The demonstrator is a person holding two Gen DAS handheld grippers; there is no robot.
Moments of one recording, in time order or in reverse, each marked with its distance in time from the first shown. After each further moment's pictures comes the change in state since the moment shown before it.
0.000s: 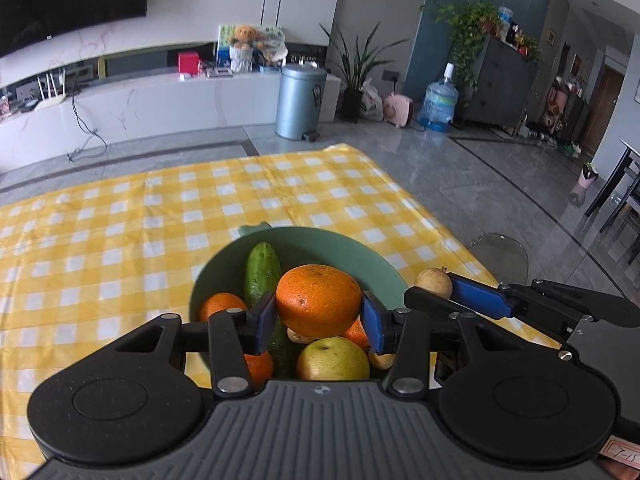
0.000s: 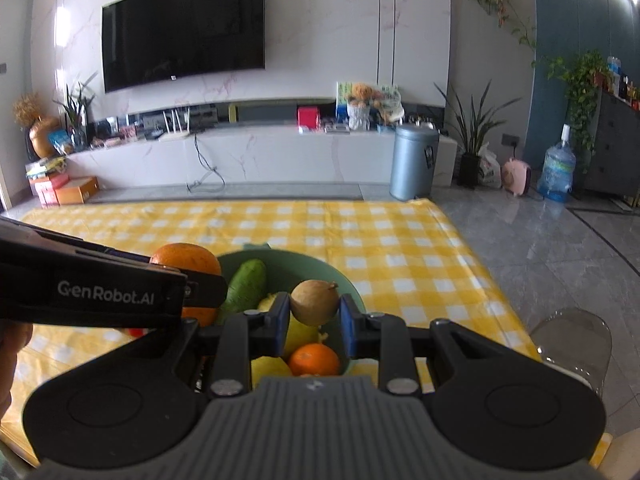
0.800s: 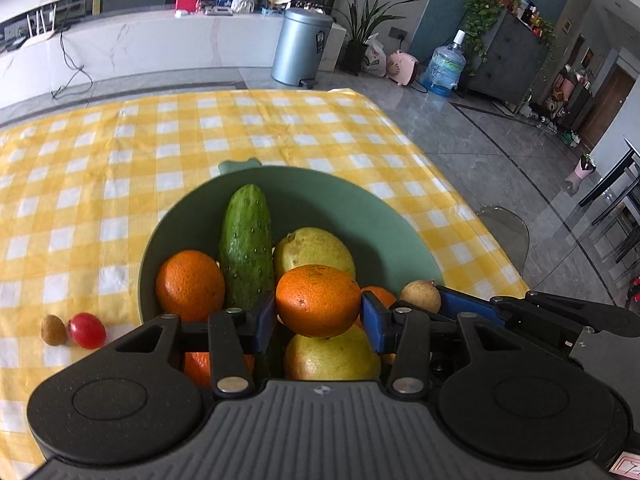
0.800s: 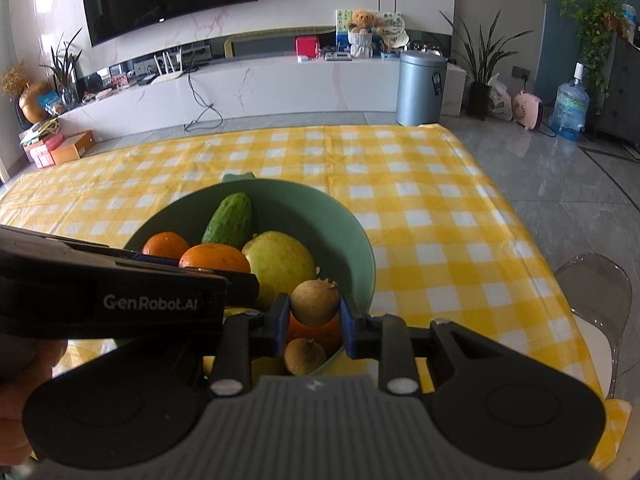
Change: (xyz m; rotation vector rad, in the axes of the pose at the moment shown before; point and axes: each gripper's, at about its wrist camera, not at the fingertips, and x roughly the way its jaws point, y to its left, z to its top) left arm 0.057 0.016 -0.009 -0.091 0.150 -0.057; right arm 0.056 -0.004 -0.007 0.035 0.214 0.032
